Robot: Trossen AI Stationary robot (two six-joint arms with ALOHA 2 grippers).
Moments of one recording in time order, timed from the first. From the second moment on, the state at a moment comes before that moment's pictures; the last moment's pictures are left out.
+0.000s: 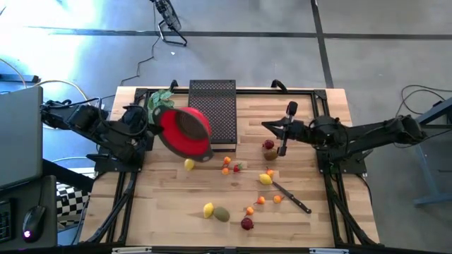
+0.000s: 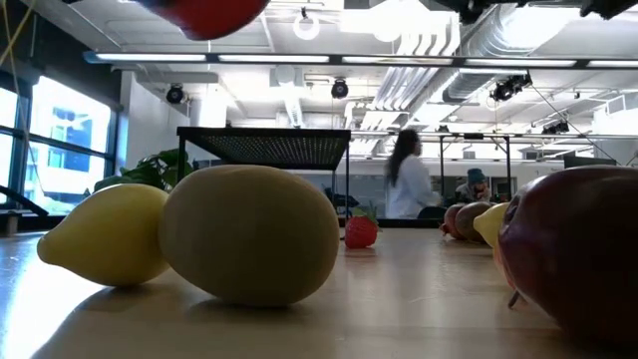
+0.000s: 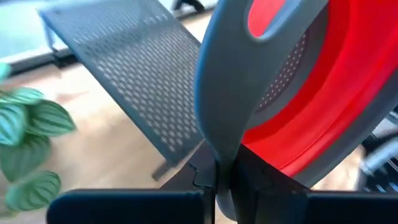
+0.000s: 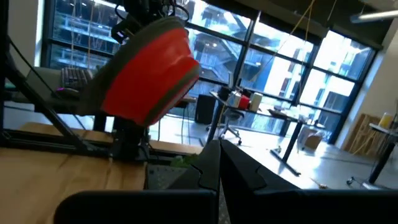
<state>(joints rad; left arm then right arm) -0.39 0.79 1.22 -1.16 -0.70 -1.07 0.04 0.93 0.58 0.50 0.26 -0.30</state>
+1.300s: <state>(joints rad) -0.15 1.01 1.23 -0.82 -0.89 -0.52 0.16 1.40 1.12 0.21 0.65 -0.10</state>
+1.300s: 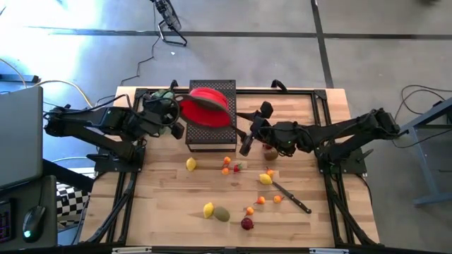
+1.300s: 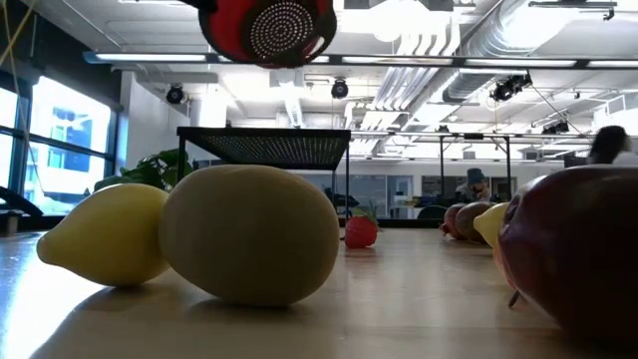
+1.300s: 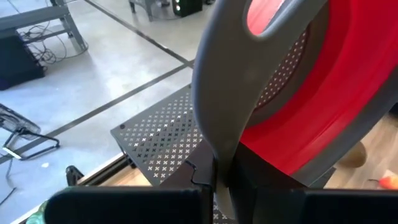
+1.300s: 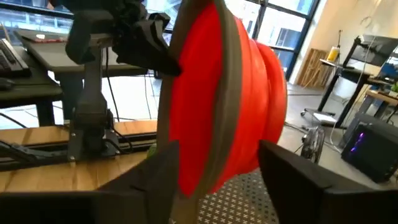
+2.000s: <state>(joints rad) -0.15 1.12 1.23 -0.75 -0.98 -0.53 0.07 1.40 1.12 0.15 0.59 0.06</state>
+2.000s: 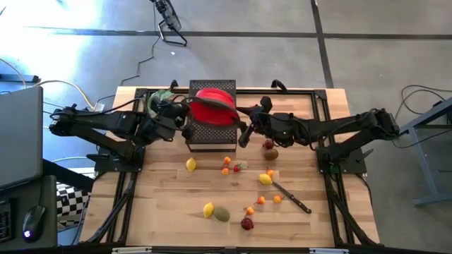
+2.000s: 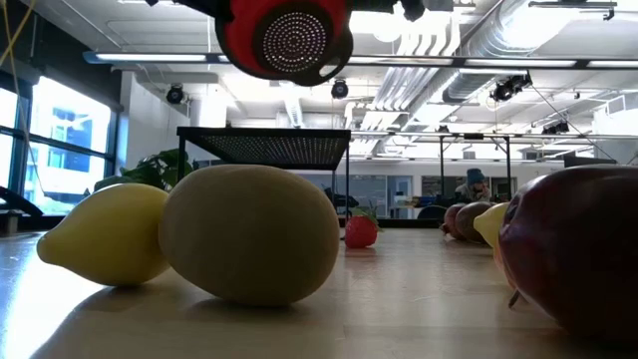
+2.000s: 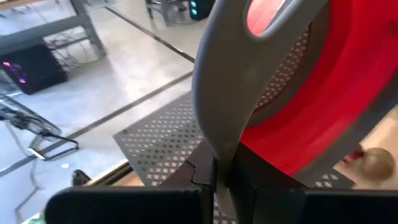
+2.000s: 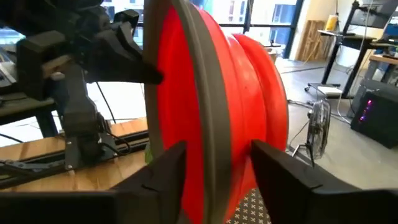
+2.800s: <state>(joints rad) -0.15 1.15 1.23 -0.66 -0.97 -0.53 0.06 1.40 1.12 0.16 0.75 0.03</state>
